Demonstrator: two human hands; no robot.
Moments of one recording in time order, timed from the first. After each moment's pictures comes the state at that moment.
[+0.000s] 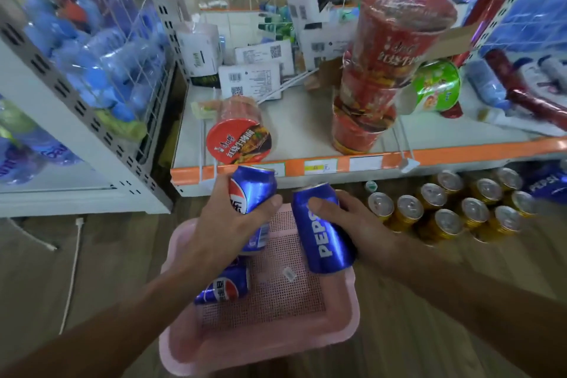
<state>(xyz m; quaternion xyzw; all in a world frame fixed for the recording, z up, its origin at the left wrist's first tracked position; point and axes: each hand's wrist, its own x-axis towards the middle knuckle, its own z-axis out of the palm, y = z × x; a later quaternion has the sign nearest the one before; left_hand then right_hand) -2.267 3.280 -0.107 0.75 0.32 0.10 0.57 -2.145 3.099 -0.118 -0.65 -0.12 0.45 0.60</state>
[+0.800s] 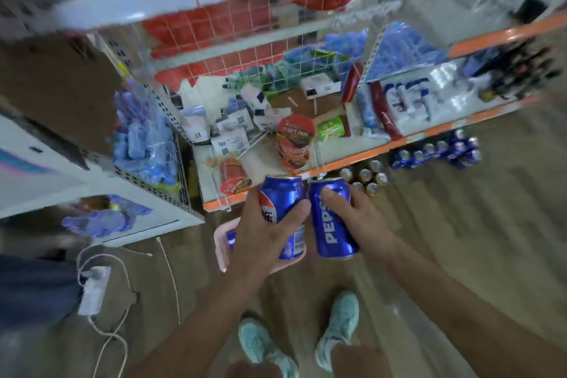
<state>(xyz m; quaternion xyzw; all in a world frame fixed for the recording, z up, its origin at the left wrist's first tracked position) -2.289 3.162 0.415 0.71 0.29 0.01 0.64 -2.208 3.006 0.388 -0.72 0.04 0.32 0.62</state>
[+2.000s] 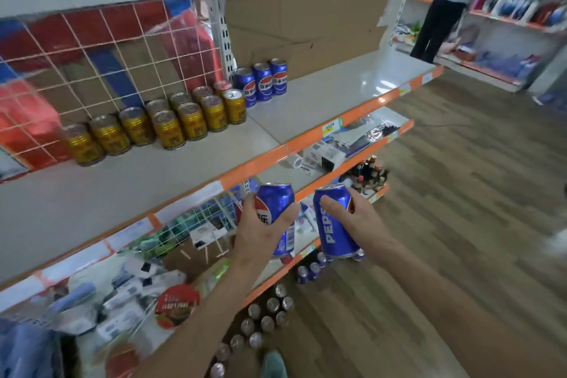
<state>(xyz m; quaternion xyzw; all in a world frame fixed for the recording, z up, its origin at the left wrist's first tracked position) -1.941 2.908 0.636 0.75 0.10 0.01 0.66 -1.923 2.712 0.658 -0.78 0.04 0.08 0.62</state>
